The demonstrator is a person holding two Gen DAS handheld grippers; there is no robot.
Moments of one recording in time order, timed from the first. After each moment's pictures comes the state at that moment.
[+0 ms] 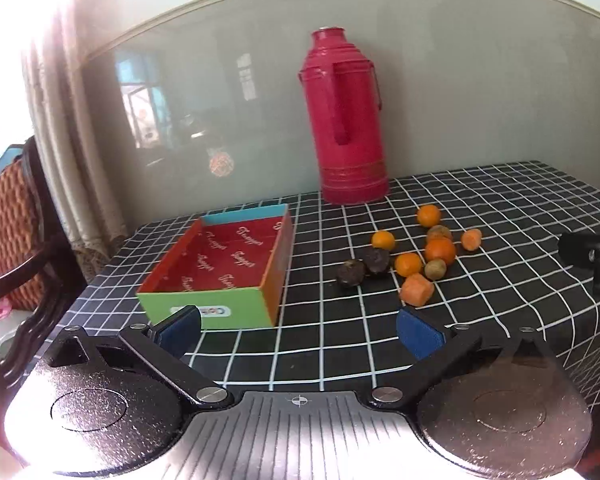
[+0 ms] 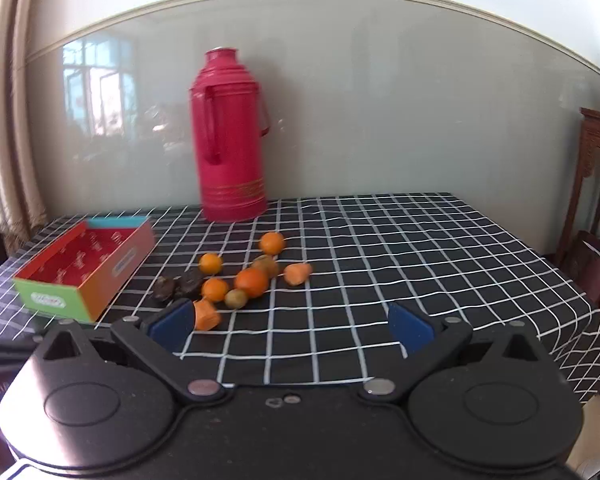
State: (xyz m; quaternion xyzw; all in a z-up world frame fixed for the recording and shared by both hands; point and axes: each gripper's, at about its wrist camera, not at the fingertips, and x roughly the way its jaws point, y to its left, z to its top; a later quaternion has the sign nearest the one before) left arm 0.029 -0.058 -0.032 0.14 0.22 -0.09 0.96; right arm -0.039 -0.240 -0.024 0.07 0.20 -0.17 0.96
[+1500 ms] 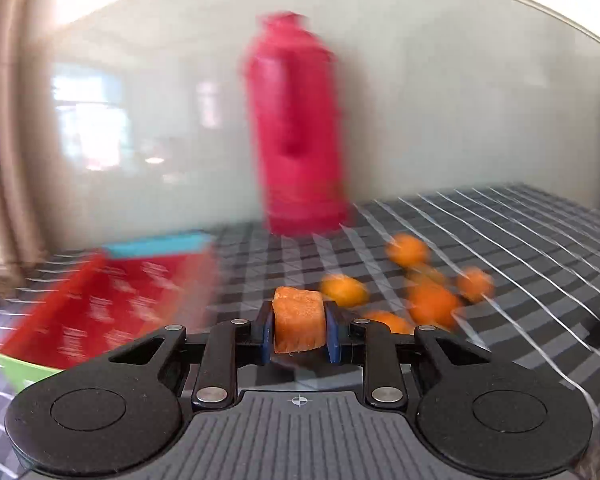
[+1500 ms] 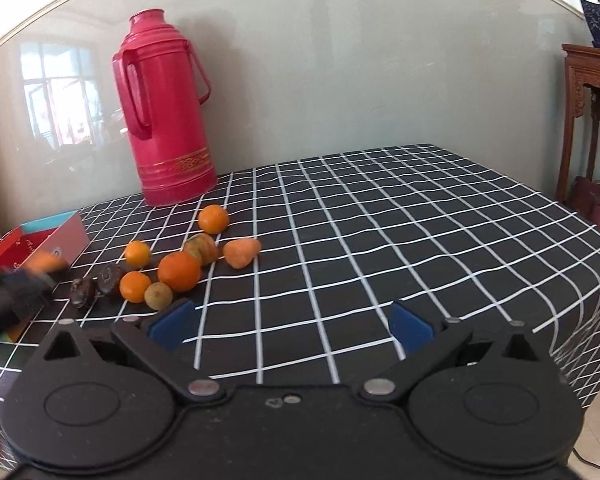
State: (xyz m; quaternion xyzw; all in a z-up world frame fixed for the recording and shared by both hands) left arm 0.149 -0.100 -0.080 0.09 0.17 -0.13 0.97; right arm 0.037 -0.290 -0.093 0.11 0.23 -0.18 0.95
